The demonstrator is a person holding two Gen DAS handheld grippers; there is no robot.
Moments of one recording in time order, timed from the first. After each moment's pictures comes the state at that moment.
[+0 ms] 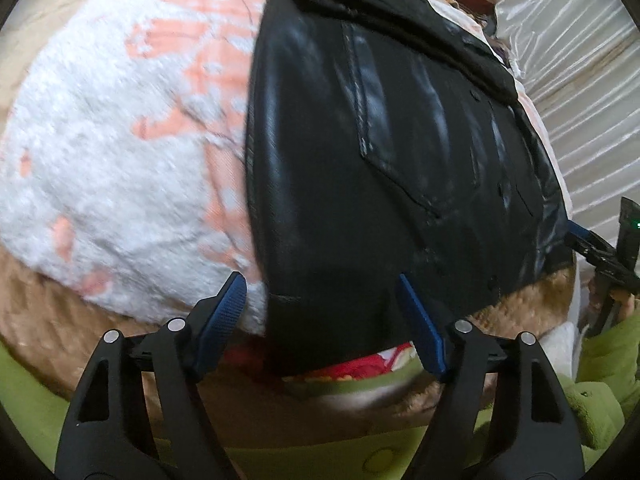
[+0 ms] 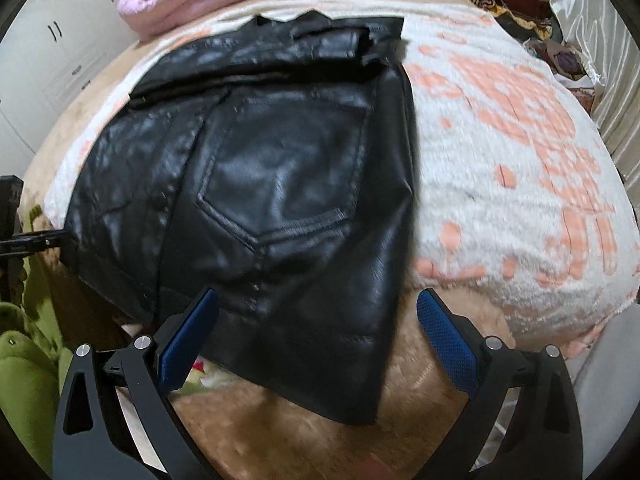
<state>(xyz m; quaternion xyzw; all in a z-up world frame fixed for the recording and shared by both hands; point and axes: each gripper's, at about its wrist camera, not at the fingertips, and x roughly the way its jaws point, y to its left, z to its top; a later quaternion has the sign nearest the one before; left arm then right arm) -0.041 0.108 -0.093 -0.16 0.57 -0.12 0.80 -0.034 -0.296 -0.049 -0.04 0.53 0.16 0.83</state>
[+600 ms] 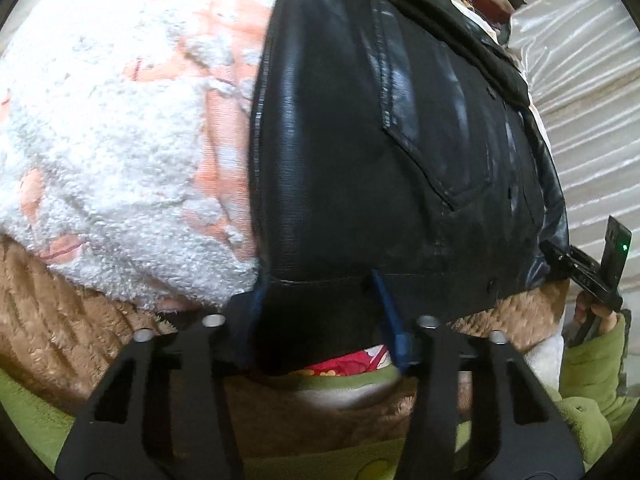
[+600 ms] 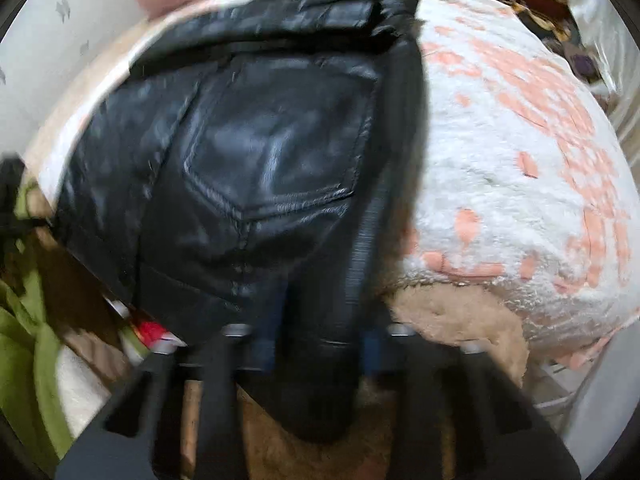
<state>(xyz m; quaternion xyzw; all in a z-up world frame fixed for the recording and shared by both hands) -0.046 0.116 -0.114 -0.21 0.59 -0.11 0.77 -0.029 -0.302 -0.069 -0.04 0.53 0.19 0.82</state>
